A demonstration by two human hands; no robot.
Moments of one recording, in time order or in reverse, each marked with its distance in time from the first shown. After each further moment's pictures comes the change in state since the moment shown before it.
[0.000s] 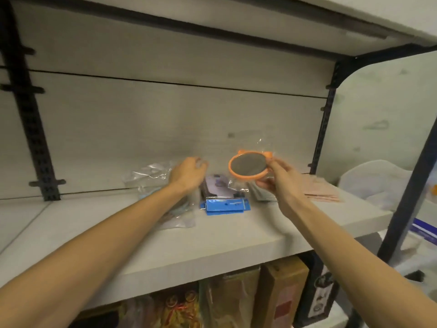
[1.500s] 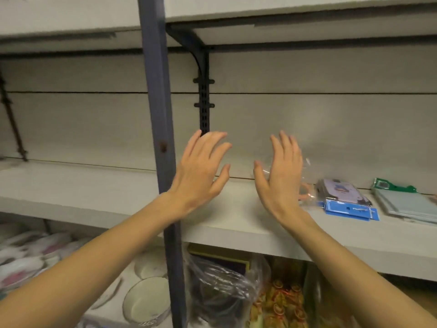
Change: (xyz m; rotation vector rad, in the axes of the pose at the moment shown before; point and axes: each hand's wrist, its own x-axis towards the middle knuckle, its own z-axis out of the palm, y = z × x) left_hand -0.207 -0.082 -0.229 0.768 0.620 0.626; right_hand -0.165 0.029 0.207 -0.667 -0.195 -0.993
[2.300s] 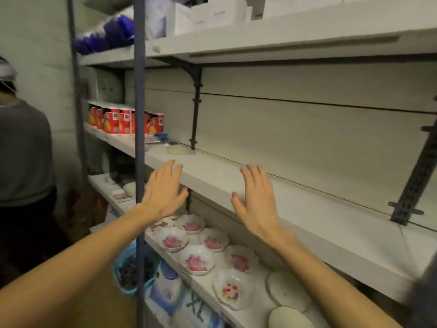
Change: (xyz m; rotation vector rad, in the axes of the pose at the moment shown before) left_hand -0.311 -0.372 -0.251 0.505 -0.513 -0.768; right_hand -0.085 -0.399 0.279 0.315 -0.489 -0.406
